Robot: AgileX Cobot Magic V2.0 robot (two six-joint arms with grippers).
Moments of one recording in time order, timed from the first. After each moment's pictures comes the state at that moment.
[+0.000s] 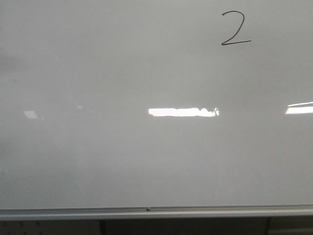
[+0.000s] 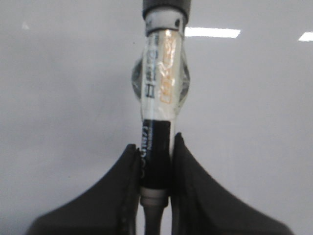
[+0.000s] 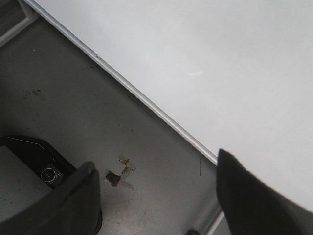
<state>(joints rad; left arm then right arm) -0.06 1.19 -0.67 0.04 -0.08 -0.15 0.22 0.79 -1.03 0.18 1.19 -0.48</state>
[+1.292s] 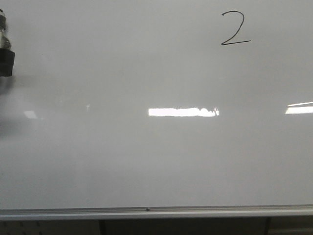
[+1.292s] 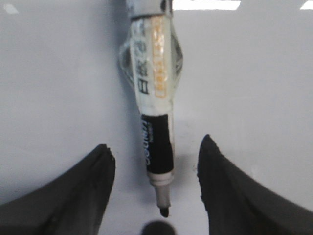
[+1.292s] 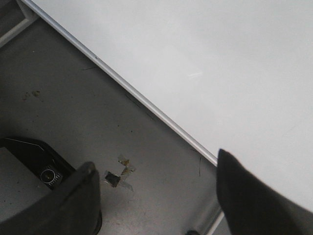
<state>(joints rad) -0.06 1.50 -0.72 0.09 -0.23 -0.15 0.22 0.79 -1.03 0.18 1.18 -0.48</state>
